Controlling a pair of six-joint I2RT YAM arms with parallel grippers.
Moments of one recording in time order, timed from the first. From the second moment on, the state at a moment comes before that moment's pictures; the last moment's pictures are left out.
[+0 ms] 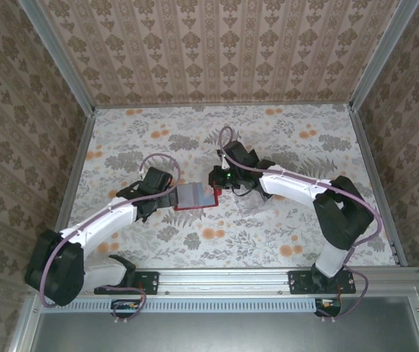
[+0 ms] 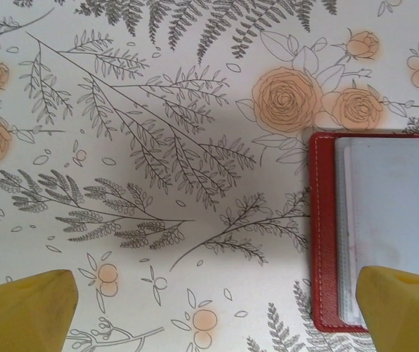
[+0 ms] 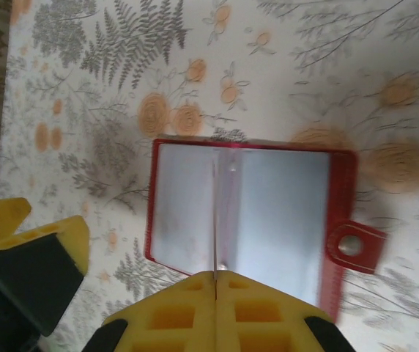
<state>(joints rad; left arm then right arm) -0.55 1.22 0.67 -0.50 -0.32 -0.54 0.67 1.74 1.14 -0.20 -0.25 0.75</state>
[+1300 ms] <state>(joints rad) -0.61 1.59 0.89 -0.46 -0.24 -0.54 0.61 1.93 1.02 0.15 -0.37 0.82</state>
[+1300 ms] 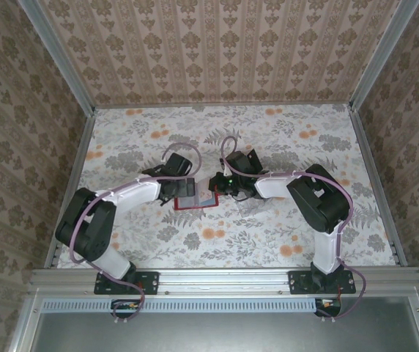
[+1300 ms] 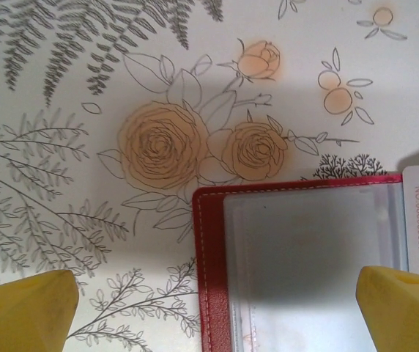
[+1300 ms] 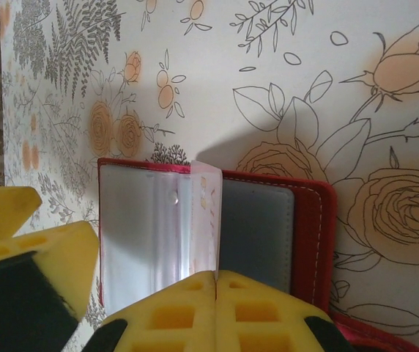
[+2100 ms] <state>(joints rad) -0.62 1.64 0.88 -0.48 -0.28 -0.61 0.61 1.95 0.99 0.18 -0.37 0.82</state>
